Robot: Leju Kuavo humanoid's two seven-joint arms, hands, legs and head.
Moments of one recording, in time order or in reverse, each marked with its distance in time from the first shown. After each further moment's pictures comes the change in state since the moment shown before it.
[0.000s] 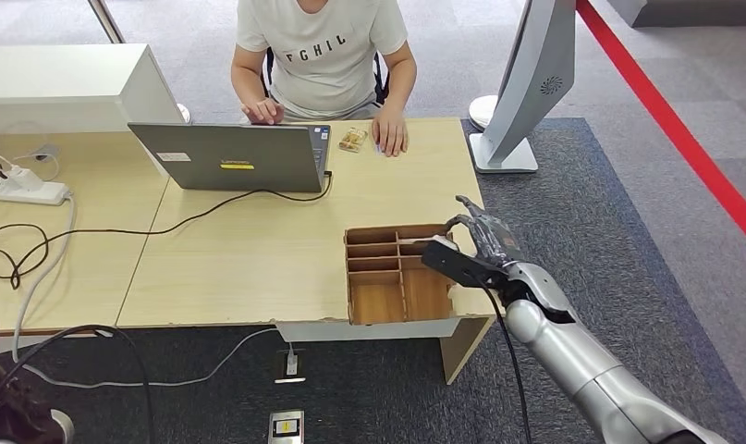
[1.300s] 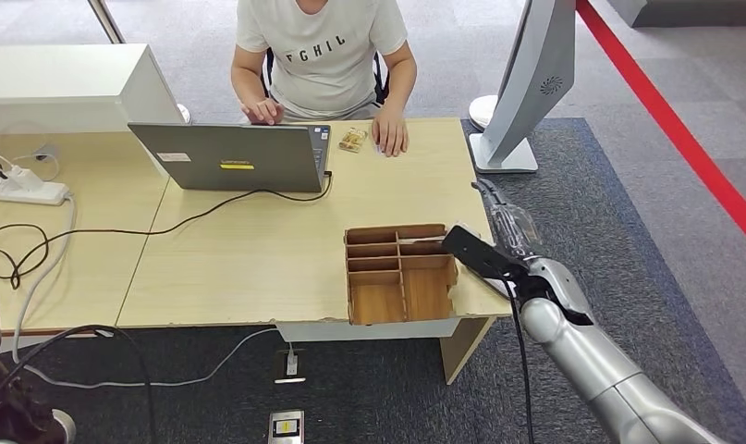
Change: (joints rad) left arm -0.001 0.000 -0.006 0.000 0.007 0.000 0.015; right arm 0.046 -0.043 -0.072 -0.125 -0.025 -0.051 0.029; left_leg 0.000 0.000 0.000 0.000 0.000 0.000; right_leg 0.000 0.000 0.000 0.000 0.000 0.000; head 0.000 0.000
